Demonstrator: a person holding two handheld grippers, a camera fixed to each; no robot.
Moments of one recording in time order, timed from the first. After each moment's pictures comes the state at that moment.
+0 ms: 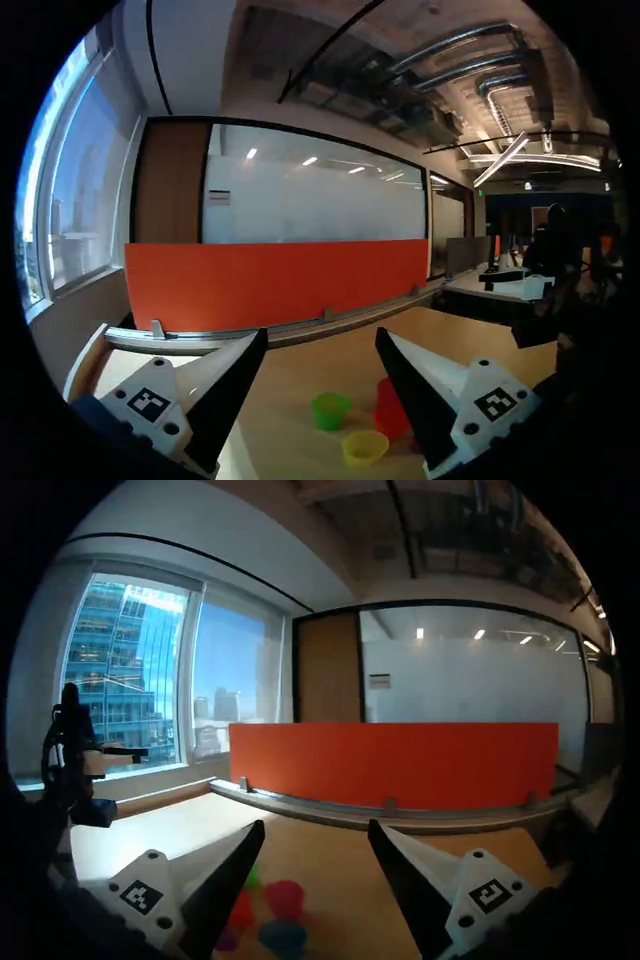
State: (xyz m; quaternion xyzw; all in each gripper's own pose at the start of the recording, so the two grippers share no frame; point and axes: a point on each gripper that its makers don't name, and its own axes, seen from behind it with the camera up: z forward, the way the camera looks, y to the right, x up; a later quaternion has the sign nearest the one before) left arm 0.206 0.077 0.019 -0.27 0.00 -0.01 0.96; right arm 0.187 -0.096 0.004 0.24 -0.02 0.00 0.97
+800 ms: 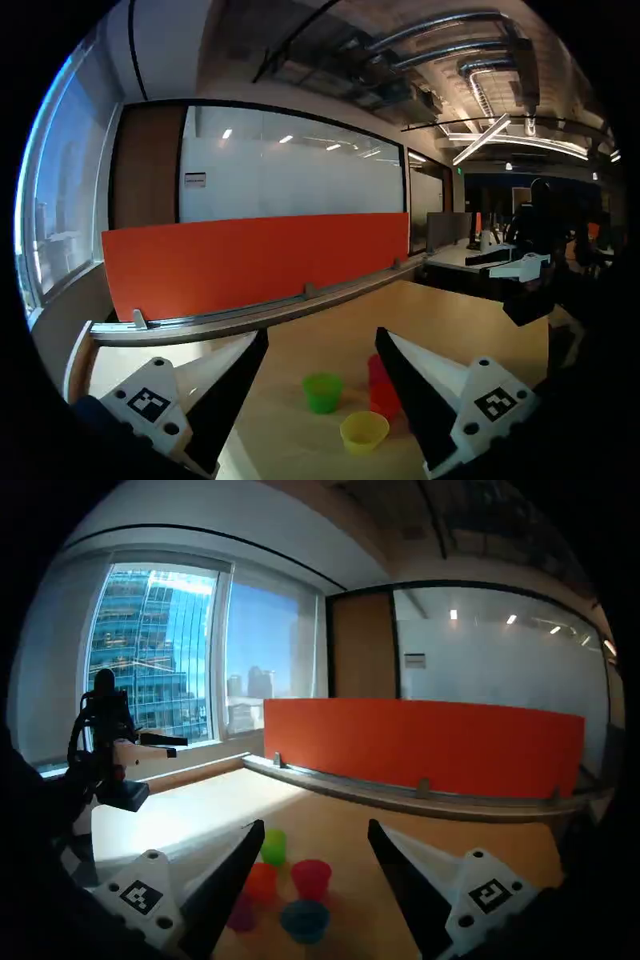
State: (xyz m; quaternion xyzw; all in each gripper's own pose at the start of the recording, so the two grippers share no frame) left arm 0.167 0.090 0.026 -0.32 -0.04 0.02 0.95; right arm 0.156 -0.118 -0.010 0.31 -0.08 -0.02 0.95
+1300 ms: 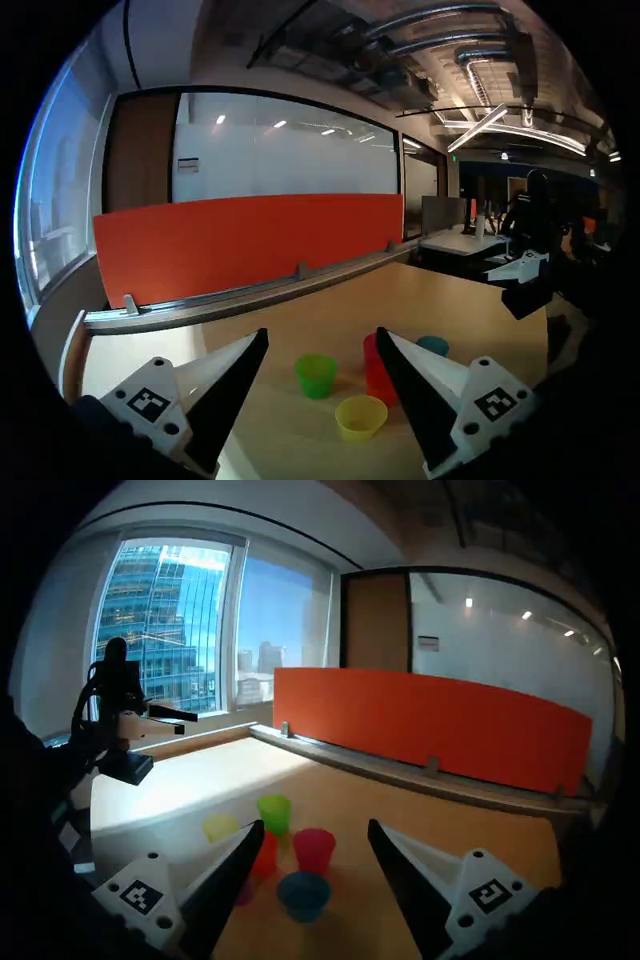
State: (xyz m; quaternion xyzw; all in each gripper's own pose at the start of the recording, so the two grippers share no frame) left arm 0.129 0.096 0.028 -0.33 -0.07 0.03 0.94; right arm 0.109 -0.120 -0.021 0.33 -0.11 -0.05 0.94
